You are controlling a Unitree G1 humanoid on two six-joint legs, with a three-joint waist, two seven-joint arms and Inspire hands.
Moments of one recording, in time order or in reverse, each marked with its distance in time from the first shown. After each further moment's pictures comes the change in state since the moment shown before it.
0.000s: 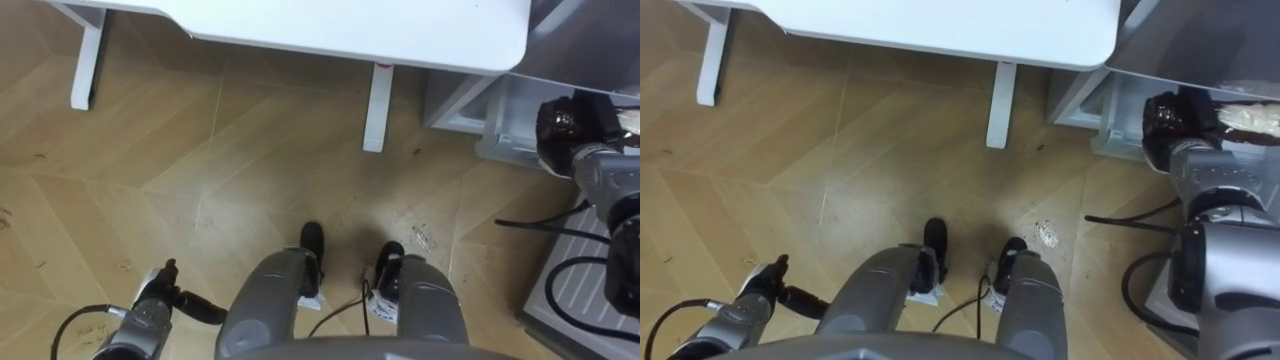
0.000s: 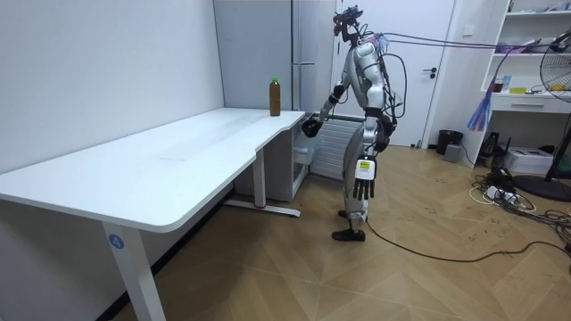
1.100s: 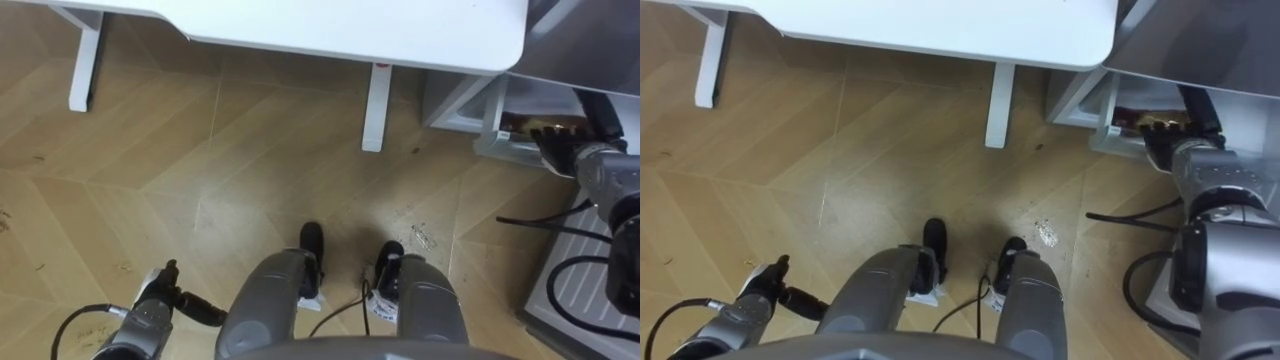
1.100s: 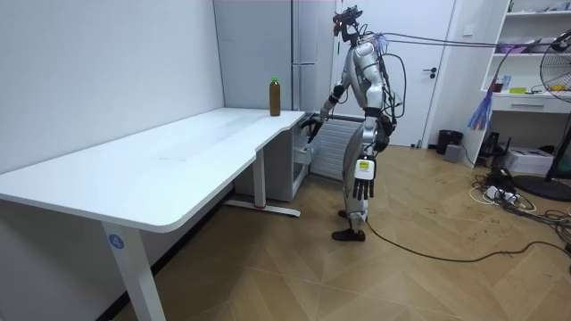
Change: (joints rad) left arm 0.000 0.004 -0.022 0.000 -0.001 0.006 0.003; right arm 0.000 -0.005 0.000 0.001 0.012 -0.011 -0.010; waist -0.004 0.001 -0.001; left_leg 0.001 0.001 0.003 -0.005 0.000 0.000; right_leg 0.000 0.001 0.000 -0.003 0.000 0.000
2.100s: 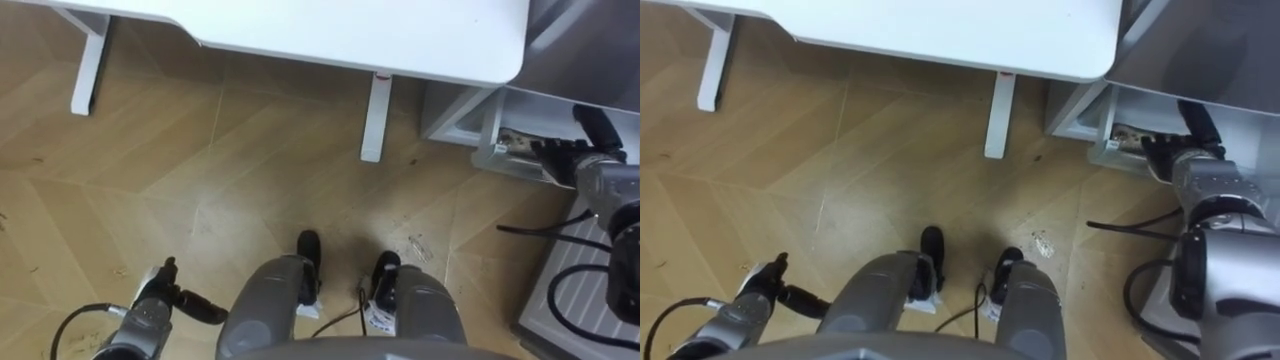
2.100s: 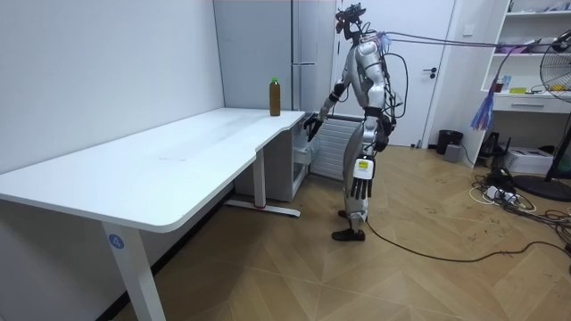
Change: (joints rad) left arm -0.001 0.000 0.015 -0.004 0.001 -0.014 0.007; right arm 0.052 0.001 0.000 0.004 -0.015 -0.007 -0.002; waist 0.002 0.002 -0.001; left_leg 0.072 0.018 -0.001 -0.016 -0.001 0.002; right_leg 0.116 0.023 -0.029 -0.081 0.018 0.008
